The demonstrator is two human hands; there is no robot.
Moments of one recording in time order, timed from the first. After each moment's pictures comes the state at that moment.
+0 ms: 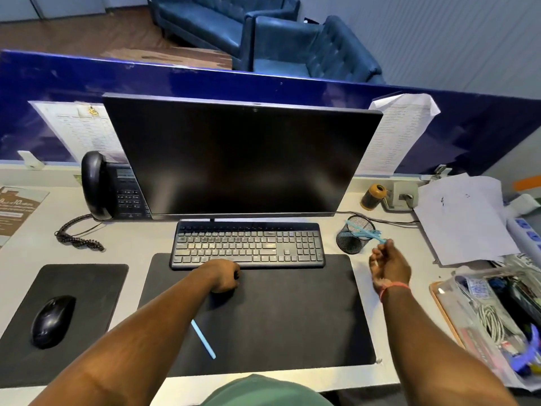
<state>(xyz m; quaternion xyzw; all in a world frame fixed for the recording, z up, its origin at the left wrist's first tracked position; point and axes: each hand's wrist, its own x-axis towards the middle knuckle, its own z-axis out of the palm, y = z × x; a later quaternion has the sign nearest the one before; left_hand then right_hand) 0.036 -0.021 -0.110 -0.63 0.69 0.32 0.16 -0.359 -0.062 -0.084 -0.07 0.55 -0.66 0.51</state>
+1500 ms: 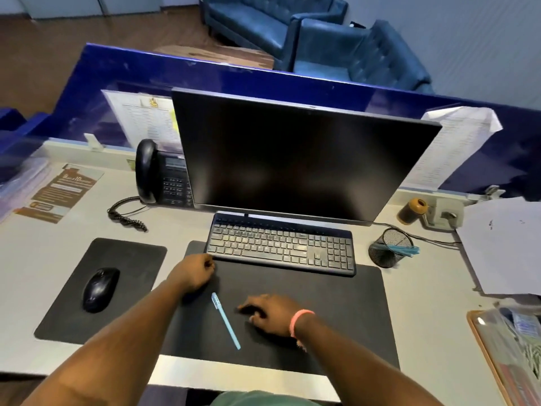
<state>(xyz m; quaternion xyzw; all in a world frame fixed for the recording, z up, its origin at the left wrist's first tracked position) 0.154 0.044 -0.128 -0.78 0.54 0.32 -0.08 -0.110 0.035 -0.115 -0.85 0.34 0.15 0.37</state>
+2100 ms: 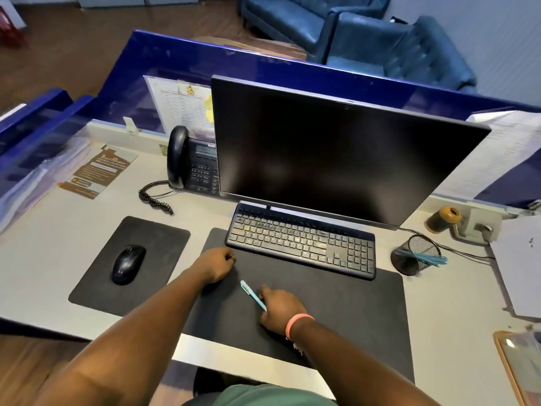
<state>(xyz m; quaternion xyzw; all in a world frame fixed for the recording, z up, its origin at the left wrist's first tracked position) 0.113 0.031 -0.121 -0.77 0.52 0.36 -0.10 -0.114 0.041 -0.135 -0.82 0.46 0.14 0.30</state>
